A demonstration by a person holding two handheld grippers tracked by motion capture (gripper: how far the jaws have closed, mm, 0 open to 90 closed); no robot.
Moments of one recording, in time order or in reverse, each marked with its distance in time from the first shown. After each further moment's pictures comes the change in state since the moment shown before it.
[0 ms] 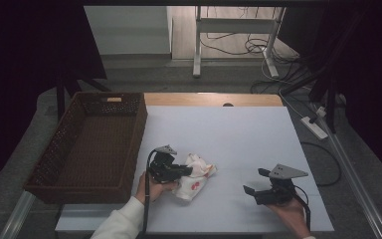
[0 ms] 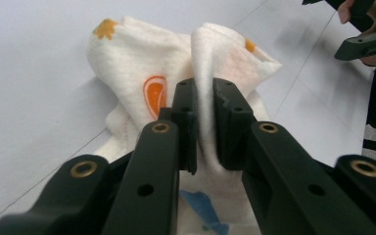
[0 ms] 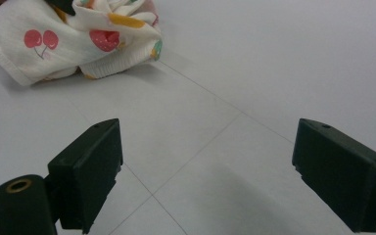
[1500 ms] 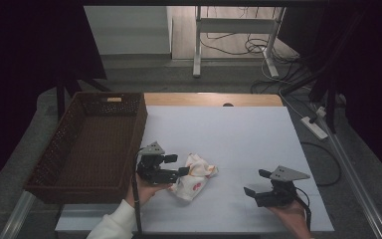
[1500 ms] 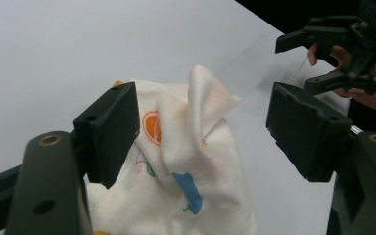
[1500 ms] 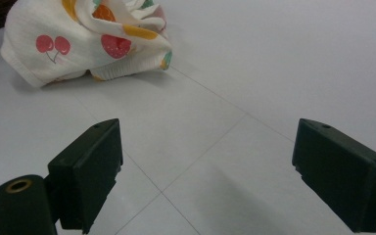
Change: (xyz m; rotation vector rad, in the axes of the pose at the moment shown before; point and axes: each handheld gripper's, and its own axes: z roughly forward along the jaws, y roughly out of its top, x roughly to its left) left arm -0.024 -0.001 -0.052 -0.186 0.046 0.083; right arm 0.005 0.000 -0.006 -0.013 0.002 -0.010
